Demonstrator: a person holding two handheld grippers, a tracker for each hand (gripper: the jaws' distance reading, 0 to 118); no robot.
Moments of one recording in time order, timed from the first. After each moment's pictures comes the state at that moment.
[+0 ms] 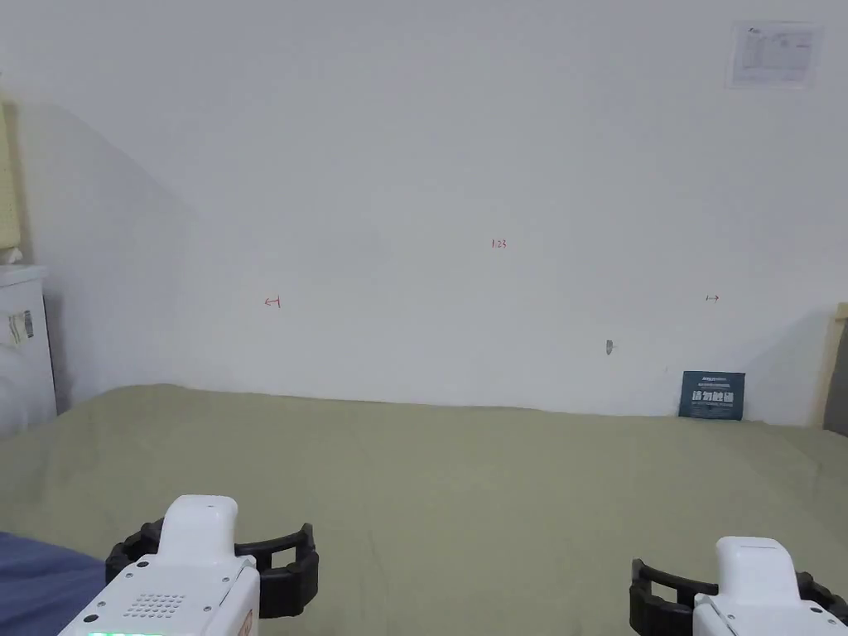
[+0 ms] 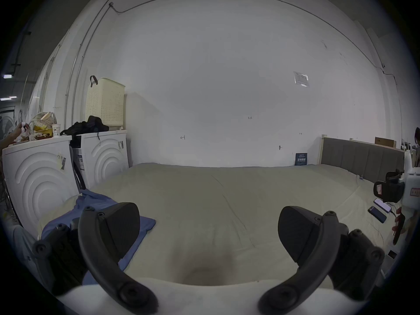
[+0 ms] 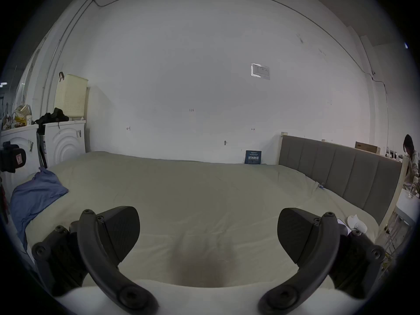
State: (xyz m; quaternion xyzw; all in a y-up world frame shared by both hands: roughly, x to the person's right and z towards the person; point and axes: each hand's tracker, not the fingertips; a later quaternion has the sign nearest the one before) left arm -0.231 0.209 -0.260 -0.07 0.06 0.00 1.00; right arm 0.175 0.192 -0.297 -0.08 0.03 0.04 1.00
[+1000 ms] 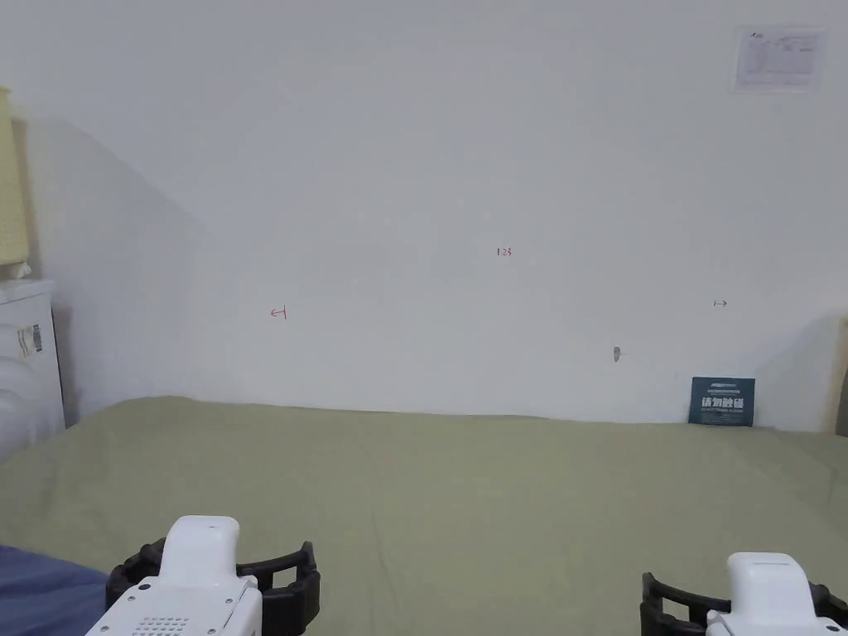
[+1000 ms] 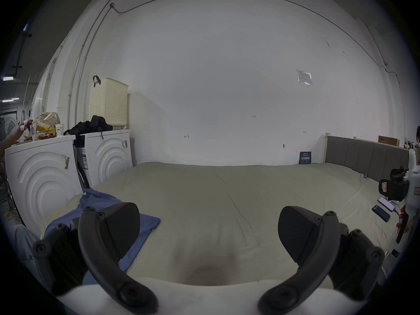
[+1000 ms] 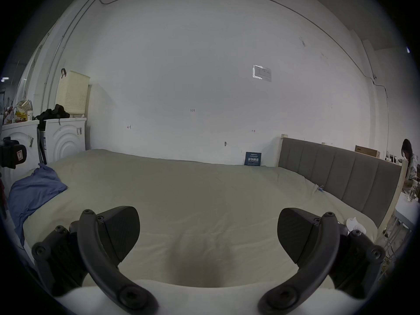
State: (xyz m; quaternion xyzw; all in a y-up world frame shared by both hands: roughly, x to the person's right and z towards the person) left arm -0.234 0.203 -0.263 -0.07 0.08 0.00 0.99; right arm 0.174 0.190 -0.293 -0.06 0.03 0.05 1.00
